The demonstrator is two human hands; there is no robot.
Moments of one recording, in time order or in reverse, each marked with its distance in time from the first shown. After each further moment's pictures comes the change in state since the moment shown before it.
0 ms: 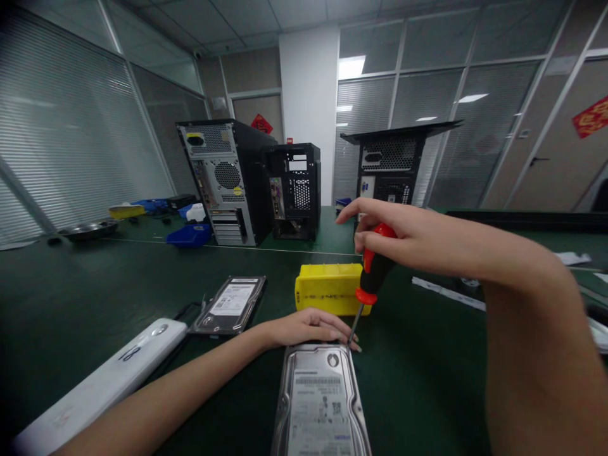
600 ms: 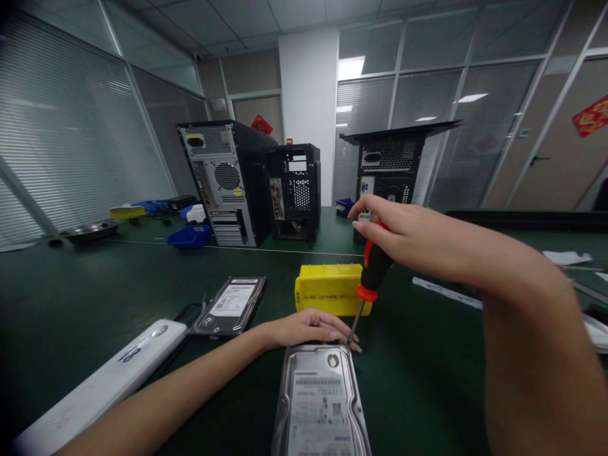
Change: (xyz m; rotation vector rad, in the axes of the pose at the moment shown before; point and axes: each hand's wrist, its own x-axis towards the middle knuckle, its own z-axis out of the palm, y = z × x) left_hand 0.000 -0.002 -0.004 0.047 -0.038 0.033; right_hand 0.003 -0.006 0.004 -0.182 0.139 0.110
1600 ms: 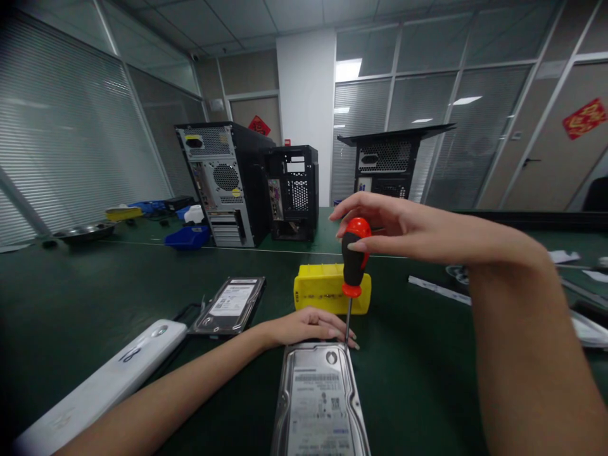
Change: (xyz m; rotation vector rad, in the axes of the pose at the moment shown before) left_hand -0.001 0.003 0.003 -0.050 0.006 0.022; right_hand -0.003 0.002 -0.007 0.505 -0.208 -0.229
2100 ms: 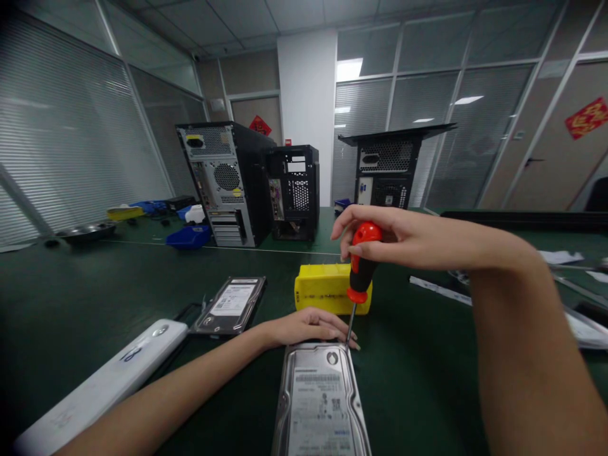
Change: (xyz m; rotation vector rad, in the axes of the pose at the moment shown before) left_hand -0.001 0.003 0.003 -0.009 0.020 -0.009; right_hand 0.002 -0.005 0.002 -0.113 -0.074 0.026
